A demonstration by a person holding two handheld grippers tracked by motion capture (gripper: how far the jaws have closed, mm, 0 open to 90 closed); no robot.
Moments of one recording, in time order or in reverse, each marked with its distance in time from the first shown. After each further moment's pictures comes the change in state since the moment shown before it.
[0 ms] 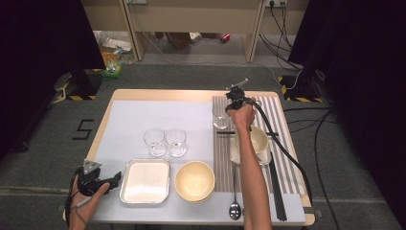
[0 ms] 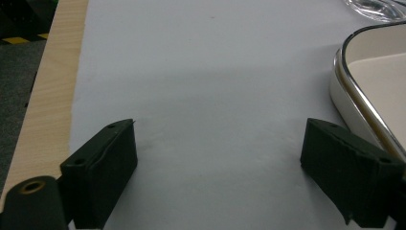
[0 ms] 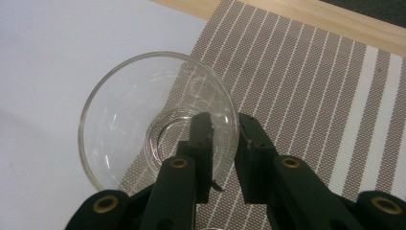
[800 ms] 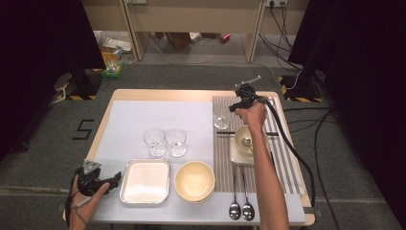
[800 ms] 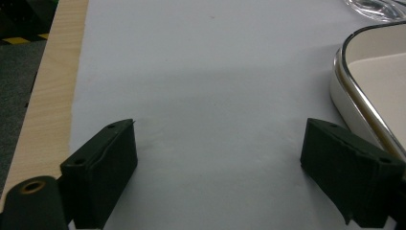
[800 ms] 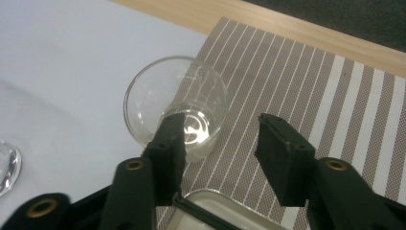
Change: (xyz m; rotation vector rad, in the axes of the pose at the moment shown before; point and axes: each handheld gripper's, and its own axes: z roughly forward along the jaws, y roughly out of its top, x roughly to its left) left arm 0.000 0.000 0.000 0.000 0.001 0.001; right arm -0.009 -0.011 -0.050 -0.064 0.032 -0.009
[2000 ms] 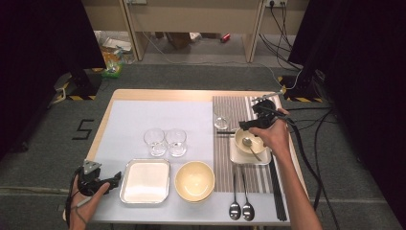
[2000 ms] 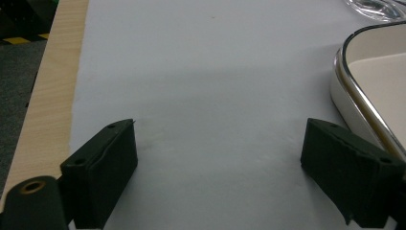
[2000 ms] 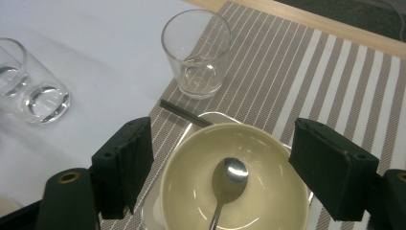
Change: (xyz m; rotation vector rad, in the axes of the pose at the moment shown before) left arm 0.000 0.000 0.000 0.001 0.001 0.001; right arm 0.008 -0.061 -0.085 -0.043 0.008 -0.024
